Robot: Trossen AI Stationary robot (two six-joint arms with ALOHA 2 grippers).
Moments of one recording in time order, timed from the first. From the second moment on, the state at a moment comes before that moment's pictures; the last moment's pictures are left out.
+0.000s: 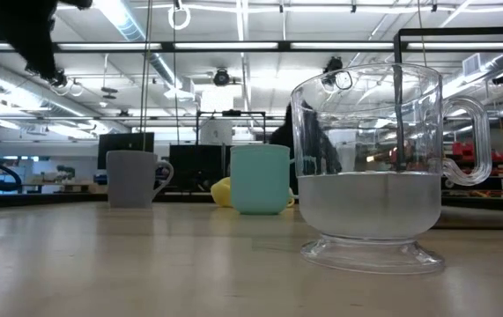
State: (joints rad) left arm -0.55 1.20 1.04 -1.20 -0.40 -1.19; right arm 0.69 1.60 1.45 -0.62 0.24 0.56
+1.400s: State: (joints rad) left arm -0.55 1.20 0.74 -0.87 -0.34 -1.21; right arm 0.58 1.91 1.45 -0.69 0.07 0.50
